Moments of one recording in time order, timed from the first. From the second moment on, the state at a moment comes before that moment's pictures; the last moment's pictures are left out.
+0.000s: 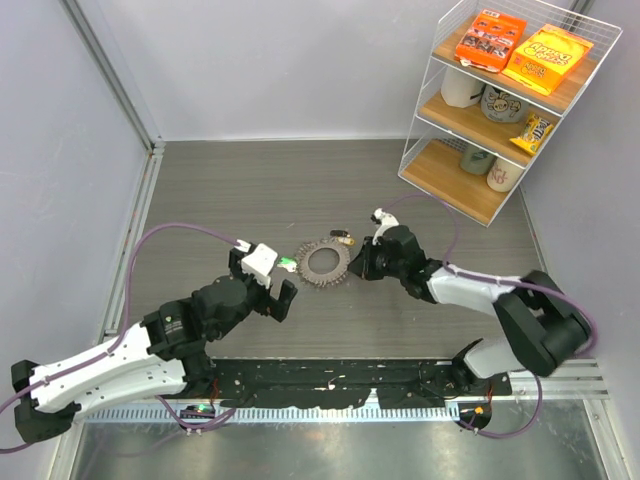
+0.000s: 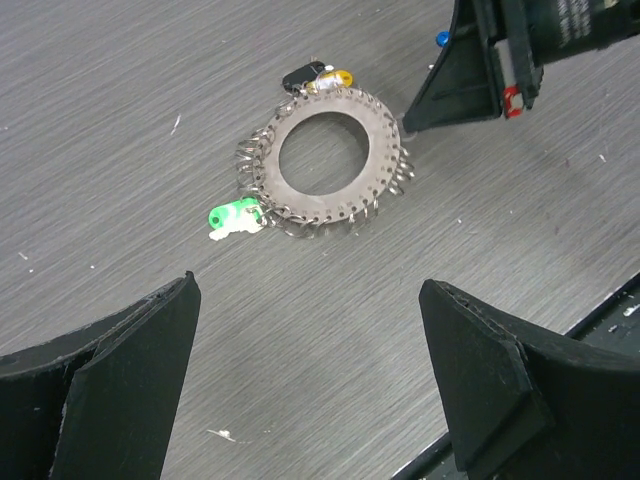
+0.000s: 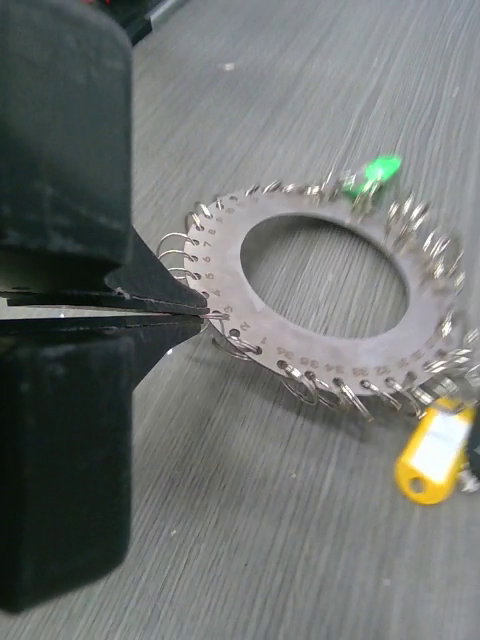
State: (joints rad) left arm -1.12 0.65 0.66 -0.41 -0.47 -0.18; right arm 0.61 1.47 0.57 0.27 -0.18 0.56
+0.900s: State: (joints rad) left arm -1.12 0.48 0.73 -0.33 -0.15 -0.22; right arm 0.73 0.79 0.67 -0.10 -0.40 0.23
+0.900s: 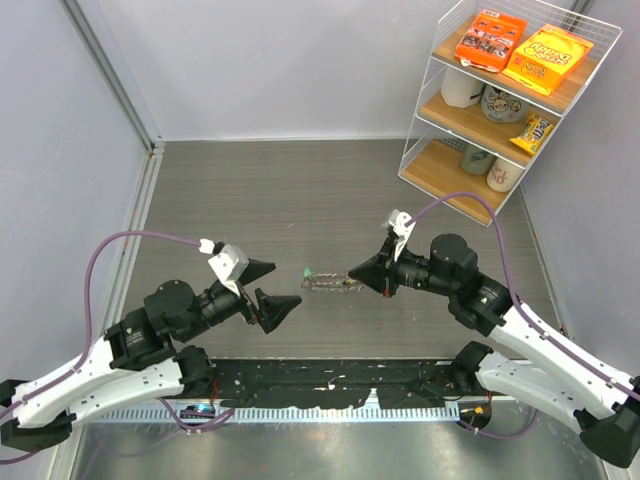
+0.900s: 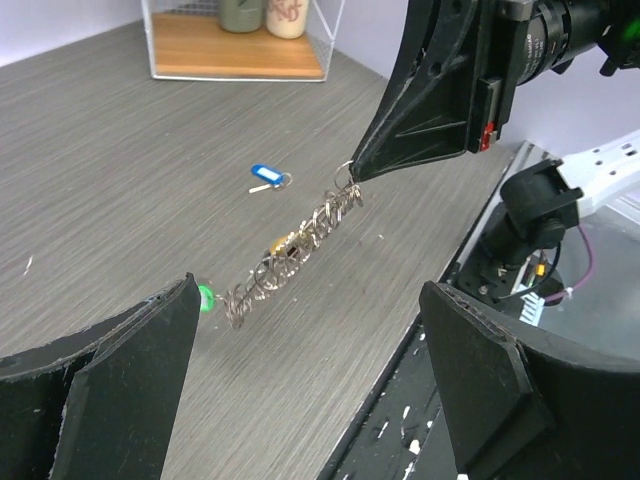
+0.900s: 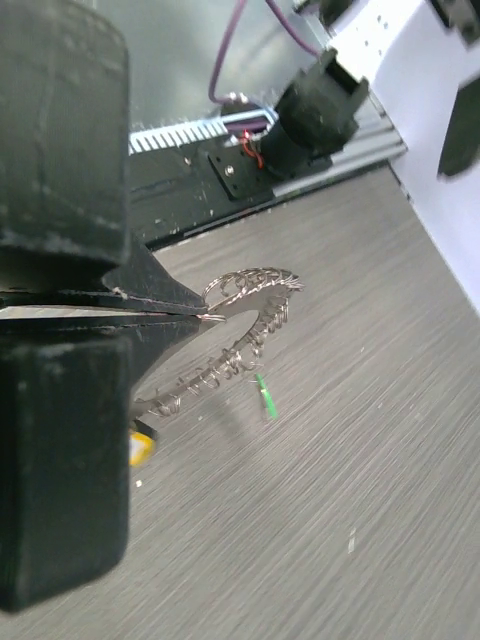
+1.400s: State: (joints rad) left arm -1.12 0.50 0.76 -0.20 0.03 -0.22; right arm 0.87 0.76 0.88 -0.18 -0.55 0.13
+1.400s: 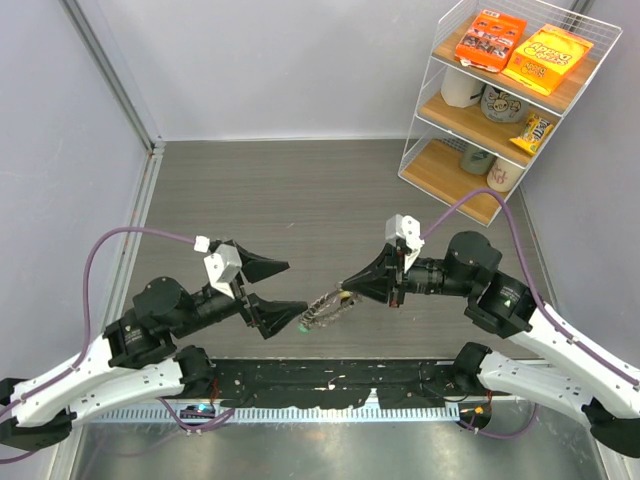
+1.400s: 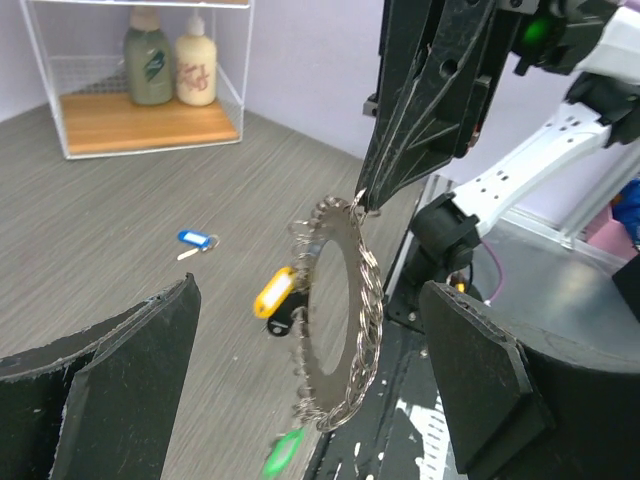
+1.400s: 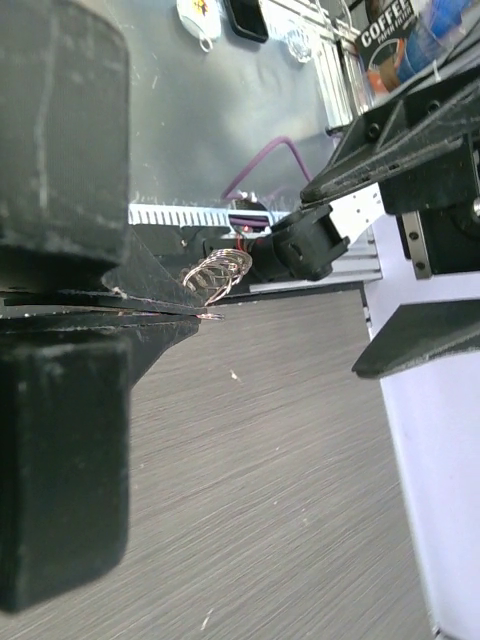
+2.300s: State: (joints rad) left arm -1.12 0.61 0.80 0.01 0.24 -0.21; right arm 1.00 0.83 1.05 -0.20 -0.58 0.07
